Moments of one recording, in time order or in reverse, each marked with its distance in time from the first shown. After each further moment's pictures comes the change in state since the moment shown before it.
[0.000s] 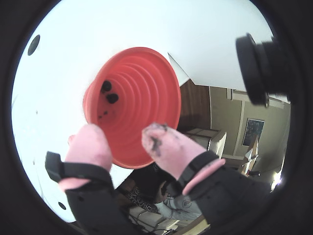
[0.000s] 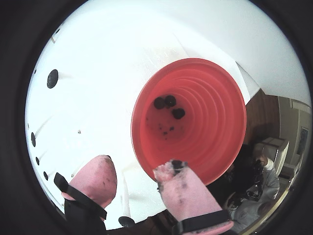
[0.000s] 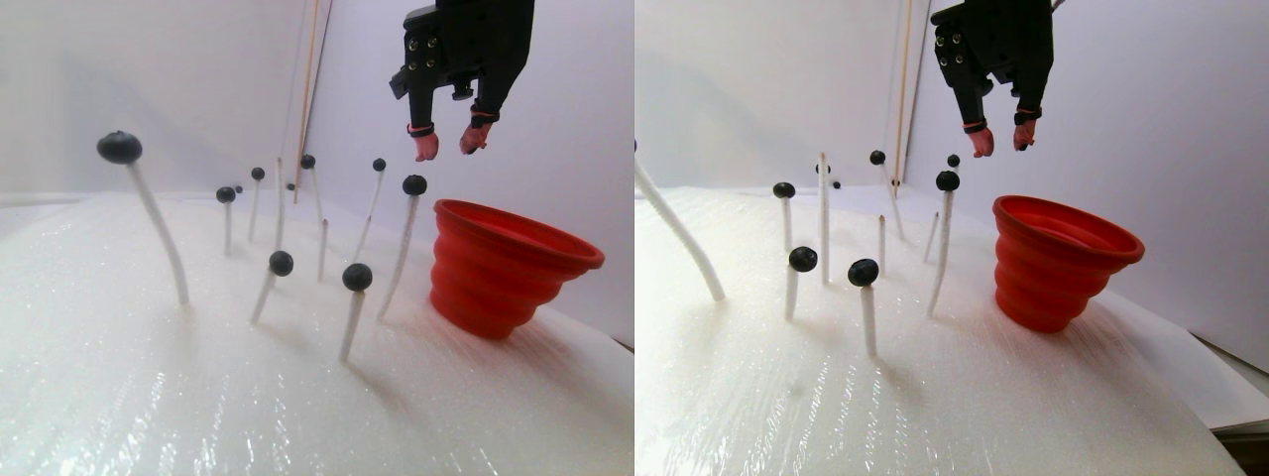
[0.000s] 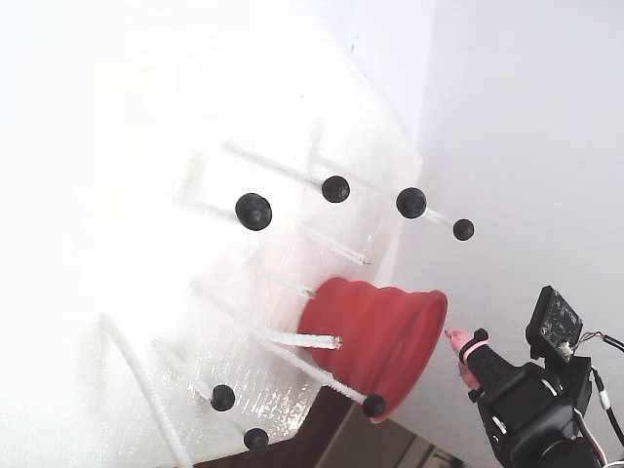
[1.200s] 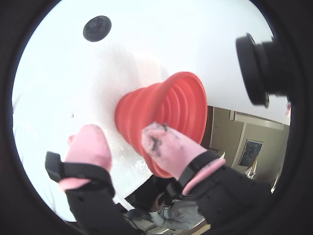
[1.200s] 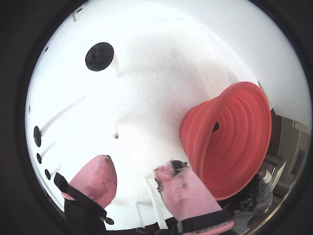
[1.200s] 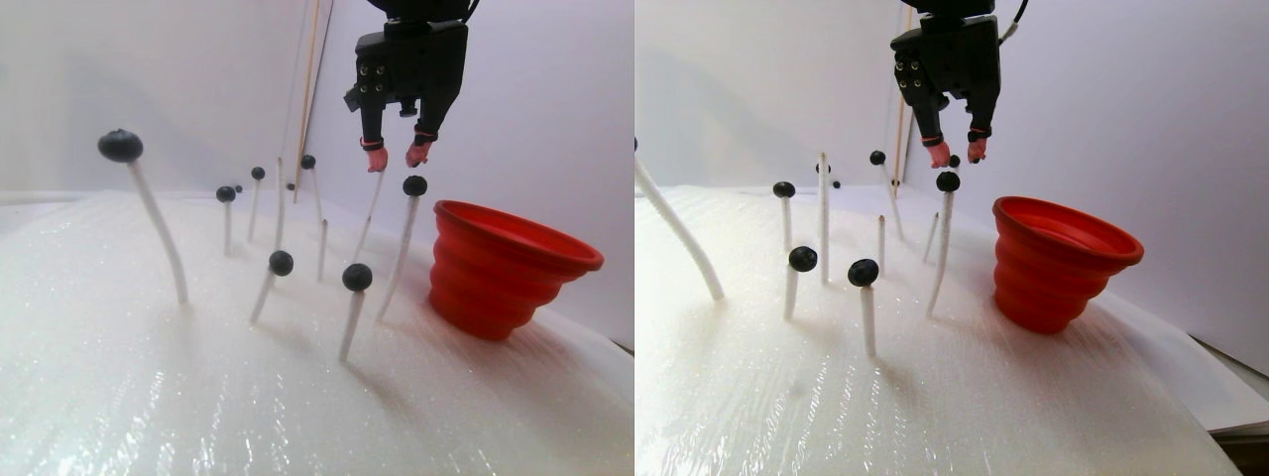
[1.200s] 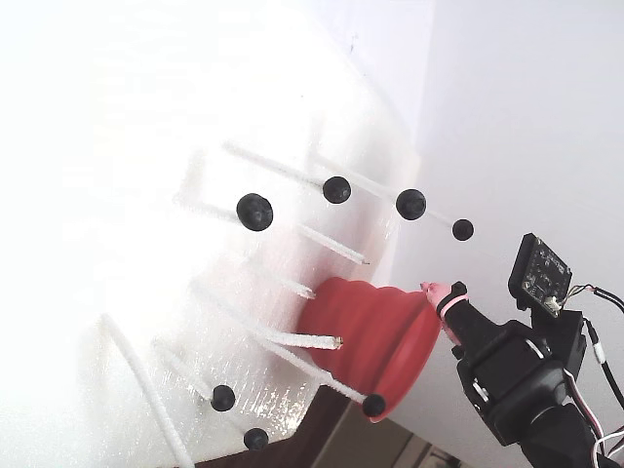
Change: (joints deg) arm -8.6 -5.2 -2.6 -3.5 -1.3
